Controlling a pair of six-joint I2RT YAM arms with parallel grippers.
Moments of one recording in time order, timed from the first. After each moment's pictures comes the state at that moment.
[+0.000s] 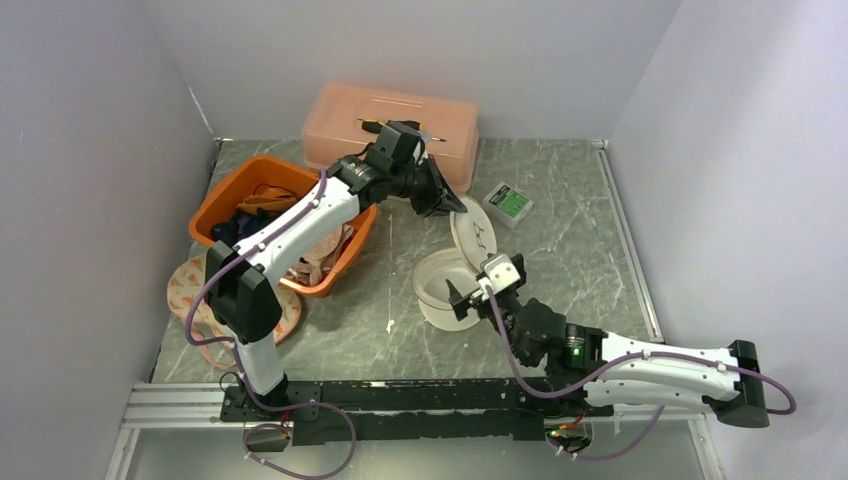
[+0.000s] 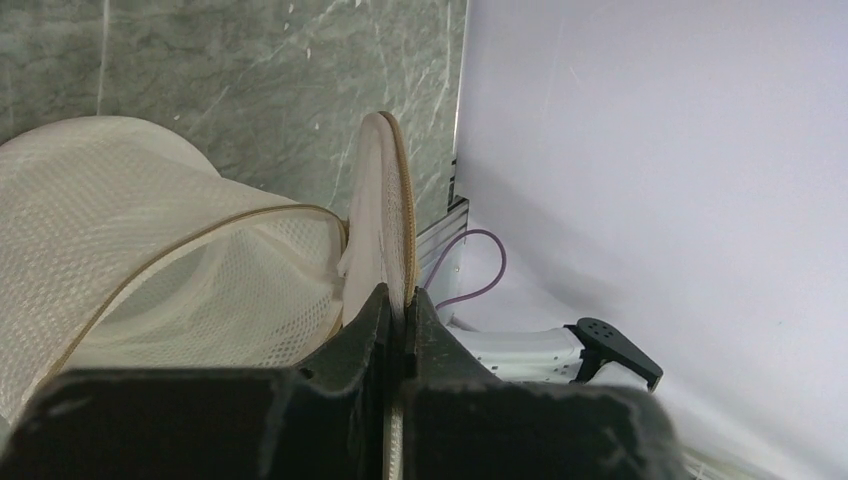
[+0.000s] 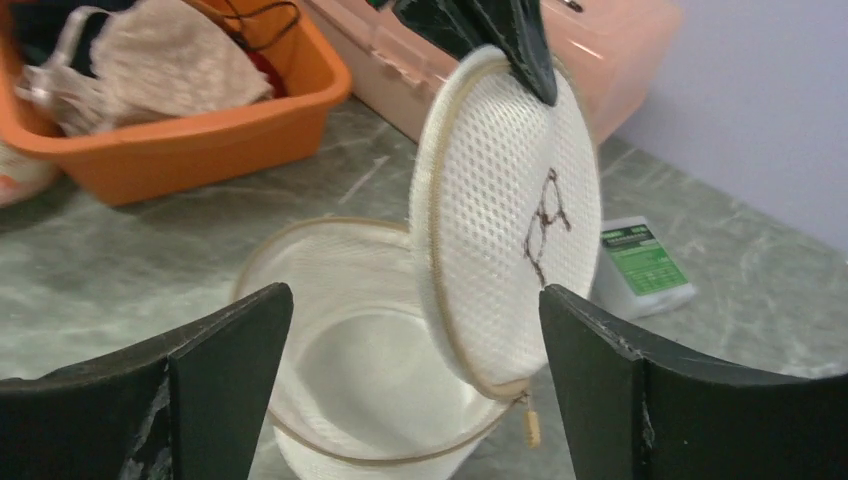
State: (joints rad) left arm -0.68 1.79 1.75 -0.61 0.43 -1.10; right arm 1.33 0.68 0.46 0.20 0.85 -0.18
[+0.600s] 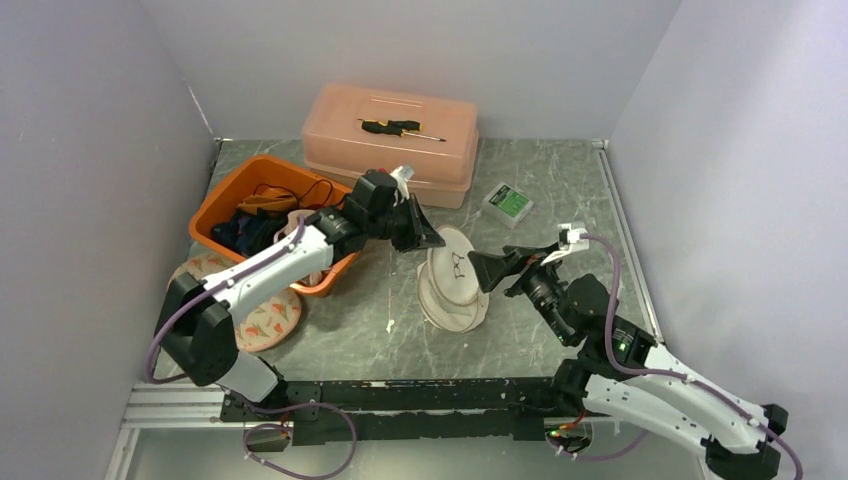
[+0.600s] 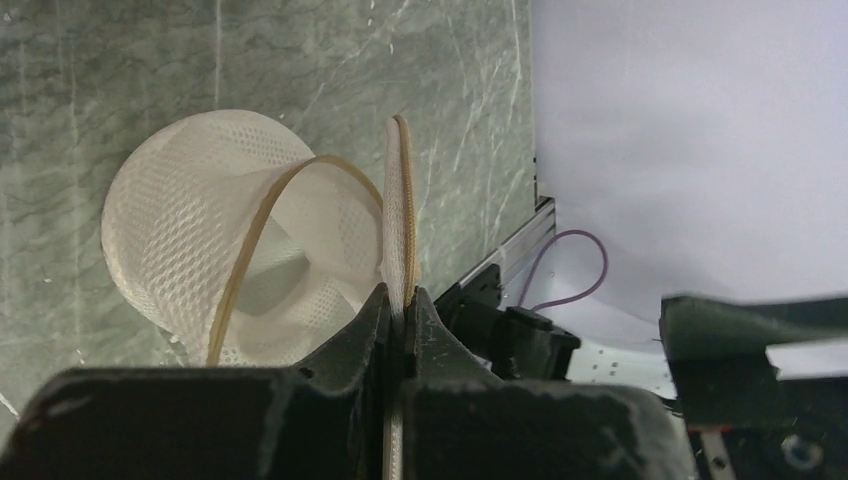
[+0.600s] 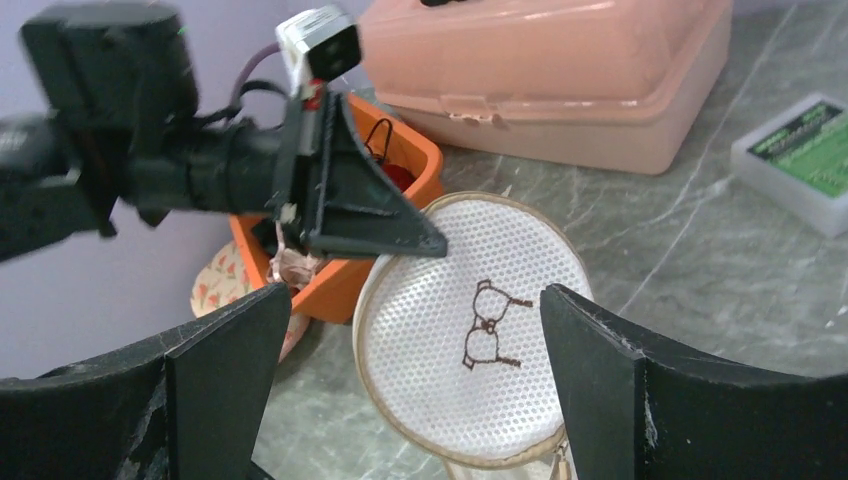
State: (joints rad) left arm -0.71 1.53 1.27 -0.33 0.33 -0.95; right arm 1.04 0.50 0.64 -0.12 0.53 0.47
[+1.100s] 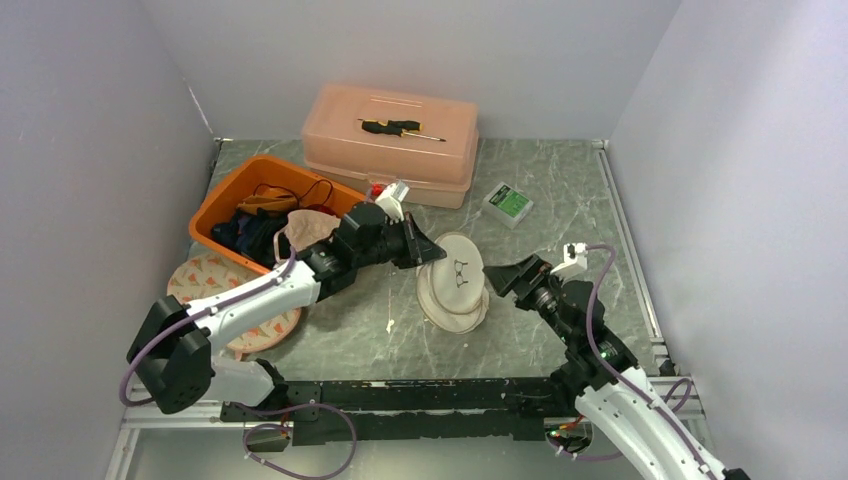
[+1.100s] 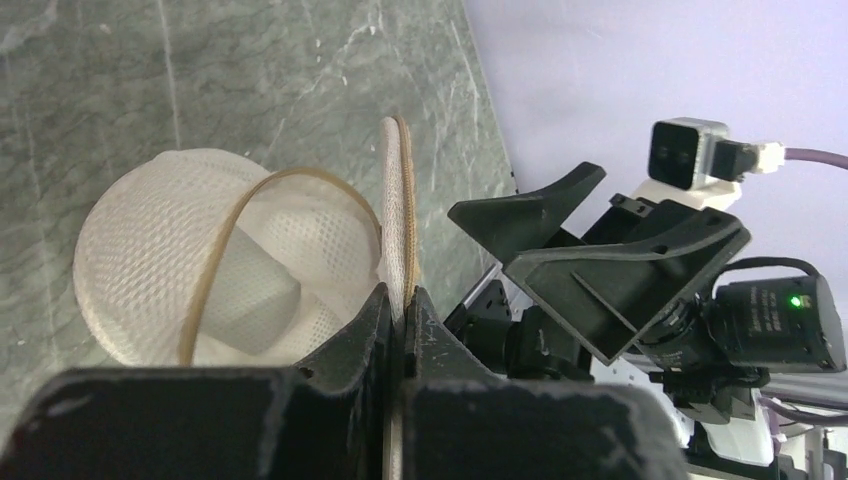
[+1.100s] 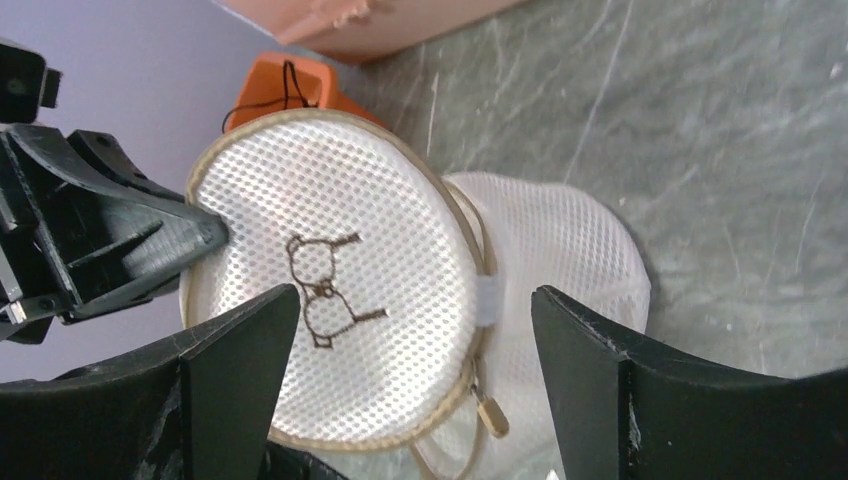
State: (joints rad) left arm -0.79 1.34 0.95 0.04 0.24 -0.90; right arm 0.52 0.39 0.35 -0.18 0.07 0.88
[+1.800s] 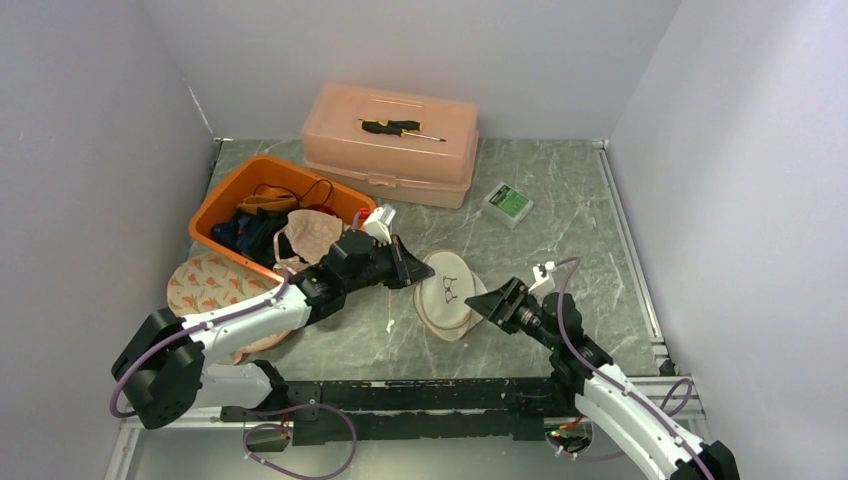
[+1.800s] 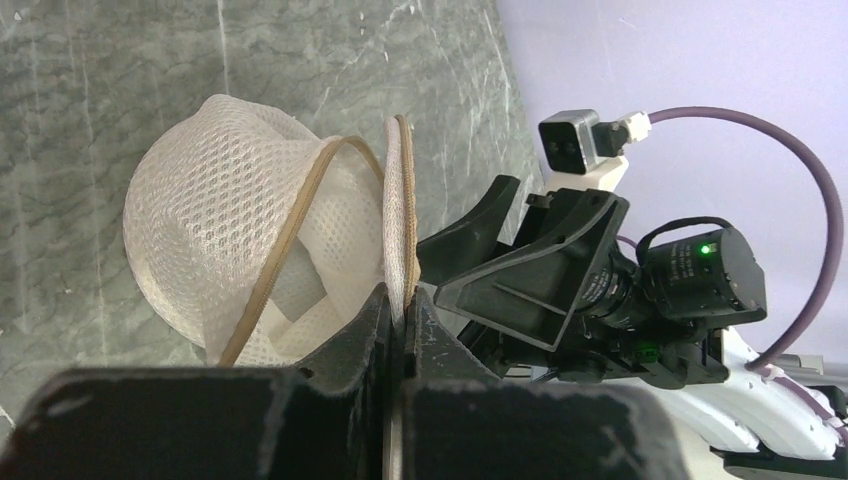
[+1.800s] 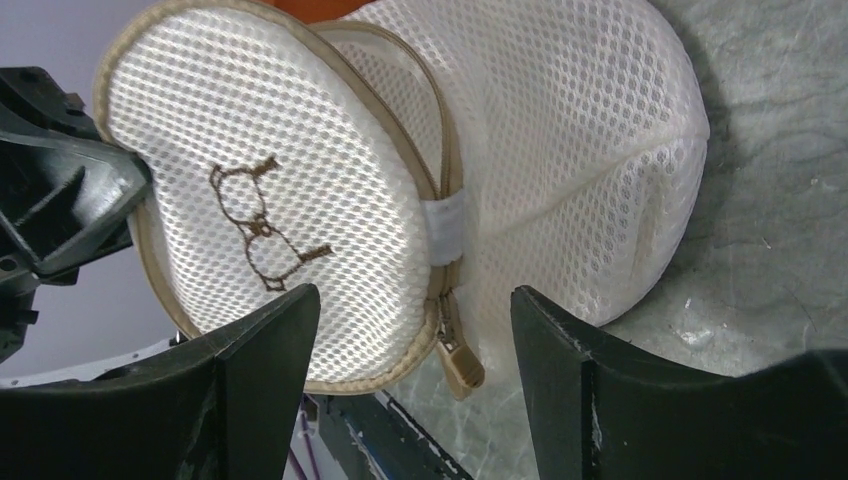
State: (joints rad) left arm -0.81 1.24 0.68 0.23 0.18 -0.91; right arm 0.48 0.45 0.04 0.08 -0.25 1.07
